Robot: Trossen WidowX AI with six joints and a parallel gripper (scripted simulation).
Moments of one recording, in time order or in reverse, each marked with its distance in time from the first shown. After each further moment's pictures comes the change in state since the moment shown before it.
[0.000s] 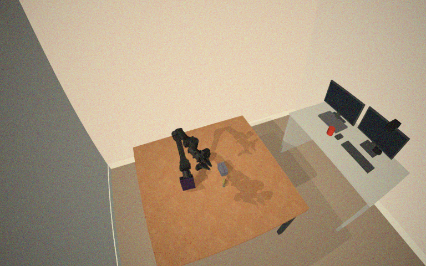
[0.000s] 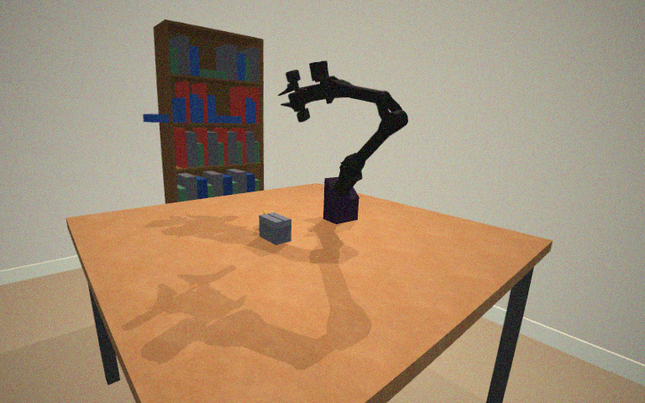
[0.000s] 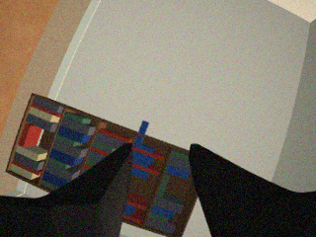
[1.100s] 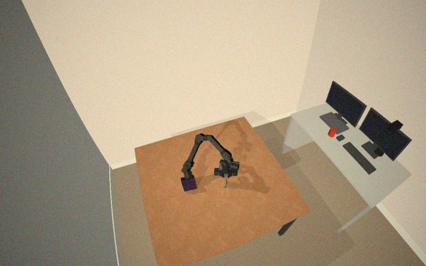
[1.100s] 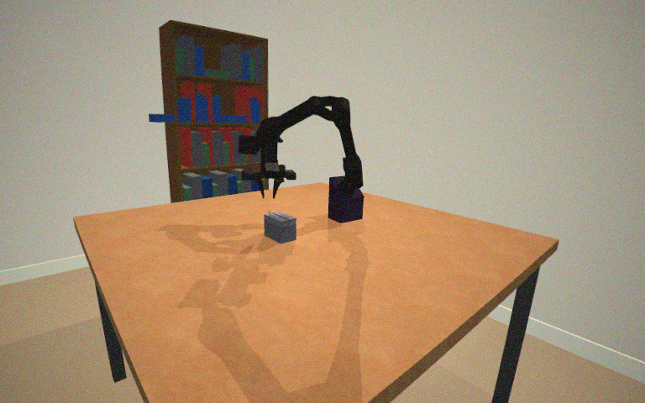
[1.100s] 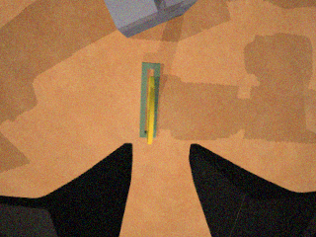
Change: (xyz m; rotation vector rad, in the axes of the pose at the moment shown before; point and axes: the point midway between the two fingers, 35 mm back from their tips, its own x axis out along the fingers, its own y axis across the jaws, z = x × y) arm 0.033 0.257 0.271 -0.368 -0.712 1.198
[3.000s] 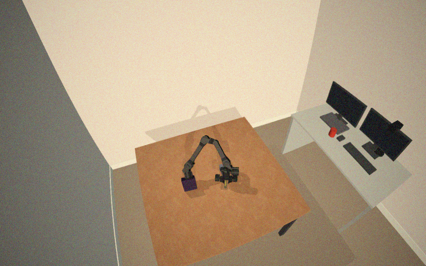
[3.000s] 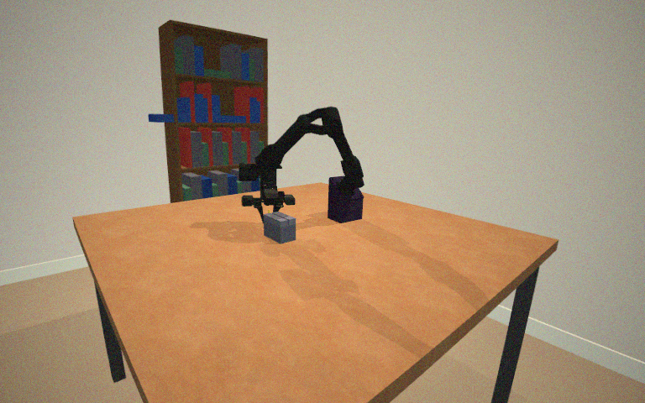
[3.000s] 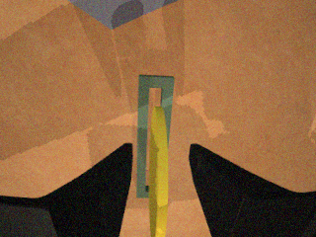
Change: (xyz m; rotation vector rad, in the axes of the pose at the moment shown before) arm 0.092 0.001 0.004 0.003 -0.008 0.007
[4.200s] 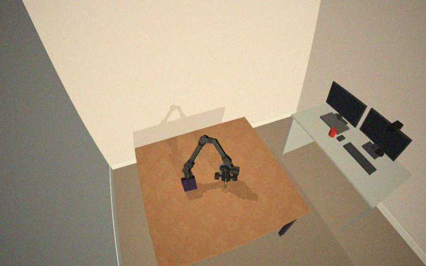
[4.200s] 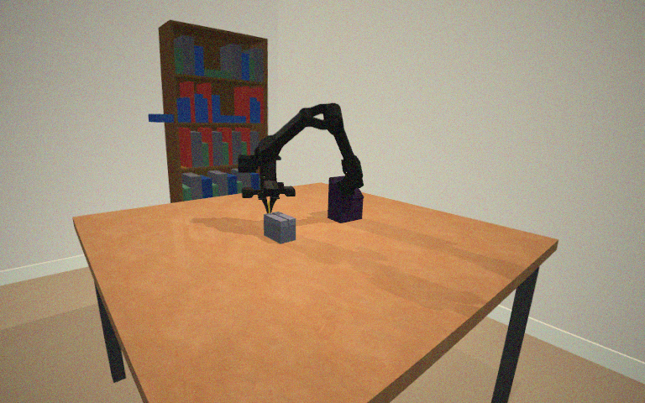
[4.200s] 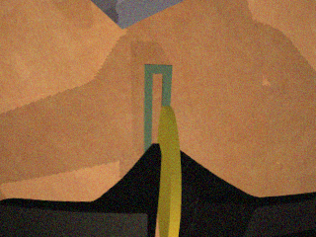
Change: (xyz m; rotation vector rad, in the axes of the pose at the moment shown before) arm -0.029 0.002 -0.005 0.030 -0.004 0.023
